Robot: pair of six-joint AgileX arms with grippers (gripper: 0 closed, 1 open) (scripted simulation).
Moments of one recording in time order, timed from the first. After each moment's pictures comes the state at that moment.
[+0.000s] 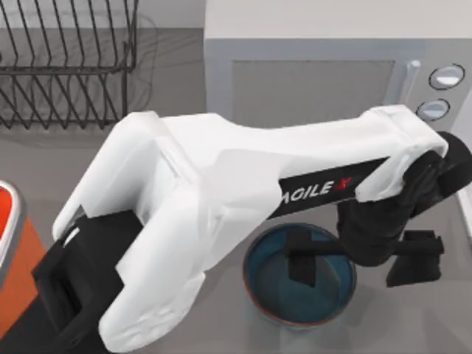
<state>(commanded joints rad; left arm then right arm) -1.04 2.45 2.04 -1.16 0.01 -1.01 0.00 0.00 0.00 0.00 0.00 0.00</state>
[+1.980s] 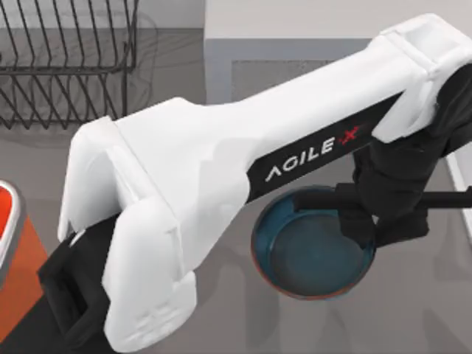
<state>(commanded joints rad) -1.05 2.47 2.43 -1.53 0.01 -1.02 0.00 0.00 0.00 0.00 0.00 0.00</state>
